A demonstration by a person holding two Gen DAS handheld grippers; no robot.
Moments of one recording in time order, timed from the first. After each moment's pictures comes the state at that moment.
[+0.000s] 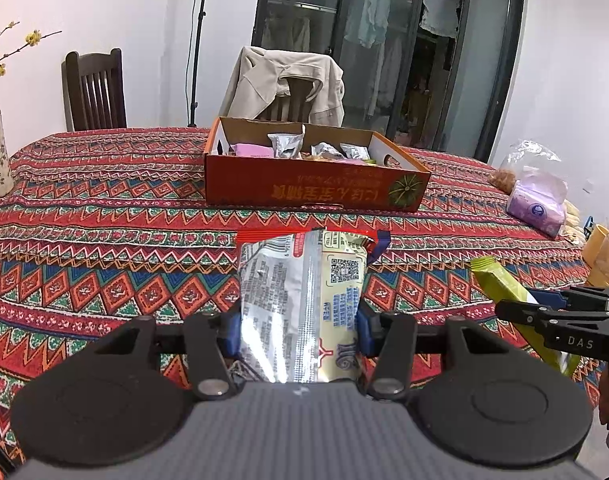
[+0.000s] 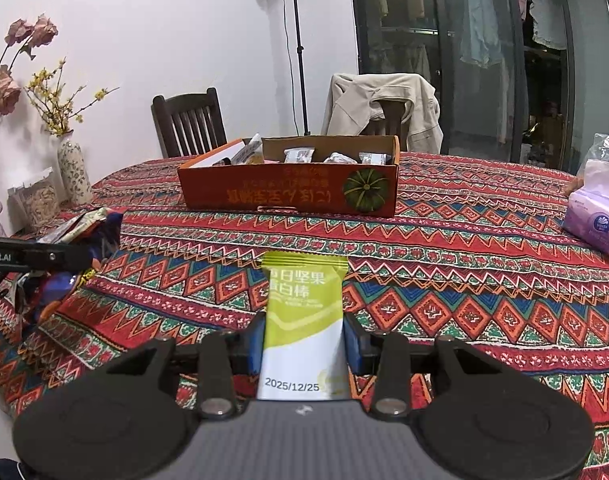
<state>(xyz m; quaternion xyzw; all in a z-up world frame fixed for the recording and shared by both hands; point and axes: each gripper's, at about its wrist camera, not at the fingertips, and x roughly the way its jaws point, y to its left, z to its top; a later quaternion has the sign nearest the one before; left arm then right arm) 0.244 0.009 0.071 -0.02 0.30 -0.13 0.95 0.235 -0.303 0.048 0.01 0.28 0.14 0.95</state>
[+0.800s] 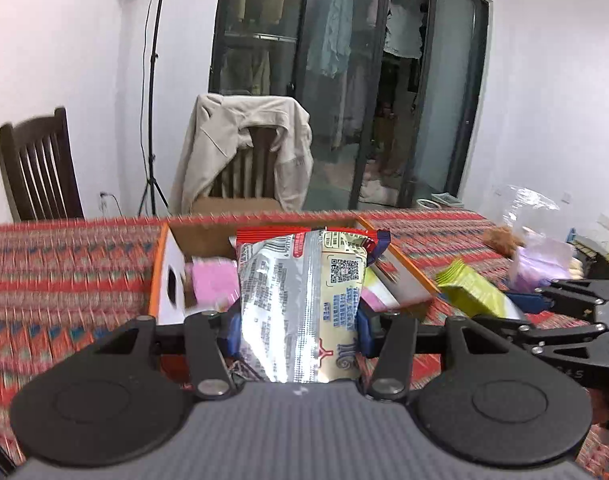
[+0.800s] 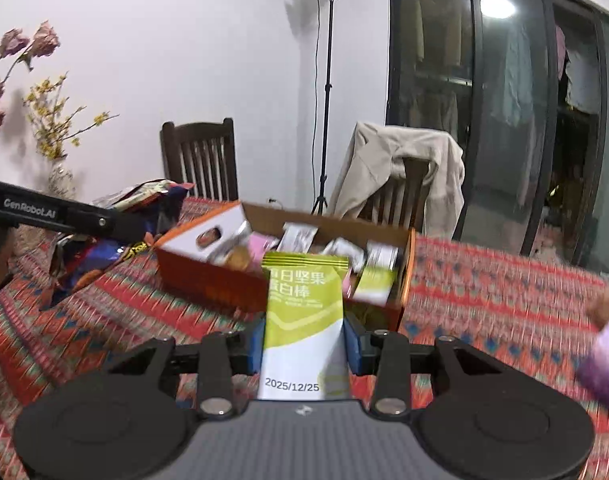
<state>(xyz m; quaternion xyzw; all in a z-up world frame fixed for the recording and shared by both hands) 0.411 -0.030 0.145 0.01 0.24 -0.18 0.95 0.366 -0.295 0.121 -0.06 0.21 0.17 0.96</state>
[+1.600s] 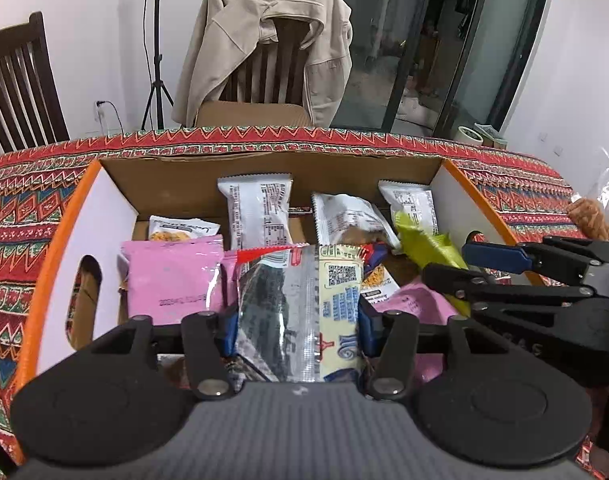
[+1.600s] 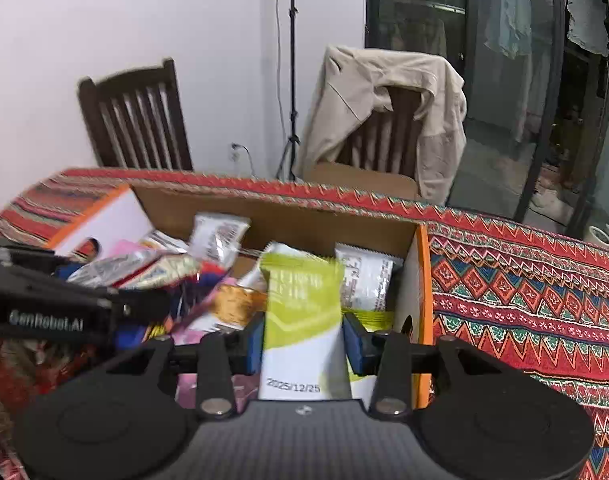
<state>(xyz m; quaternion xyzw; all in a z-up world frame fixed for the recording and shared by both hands) 0.601 -0.086 0.054 0.00 0.39 -0.14 0.91 0.604 -0.275 0.067 -0.04 0.34 0.12 0.93</state>
